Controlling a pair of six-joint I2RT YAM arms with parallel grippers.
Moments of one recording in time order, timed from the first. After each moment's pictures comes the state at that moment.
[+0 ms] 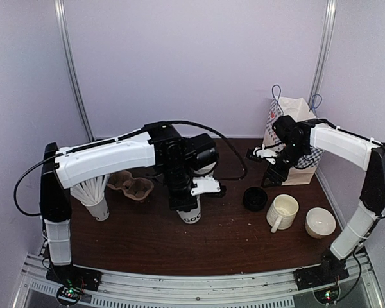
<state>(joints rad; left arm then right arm) -1.12 1.99 1.96 -1.35 -0.01 0.34 0.35 1.63 1.36 -1.00 -0.27 -0.67</state>
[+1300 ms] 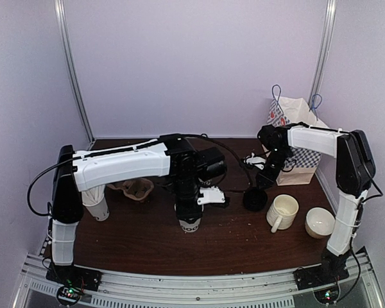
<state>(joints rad) -1.14 2.10 1.96 -1.32 -0.03 0.35 0.36 1.91 1.49 -1.01 -0.16 -0.58</state>
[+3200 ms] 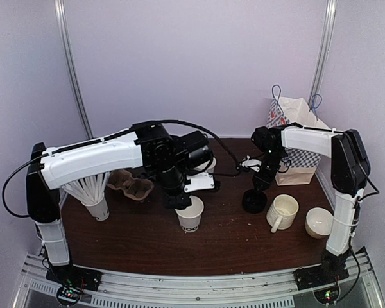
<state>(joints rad) -1.13 1.90 1.87 -1.28 -0.19 0.35 0.41 1.96 1.53 -1.05 -0.11 -0.55</state>
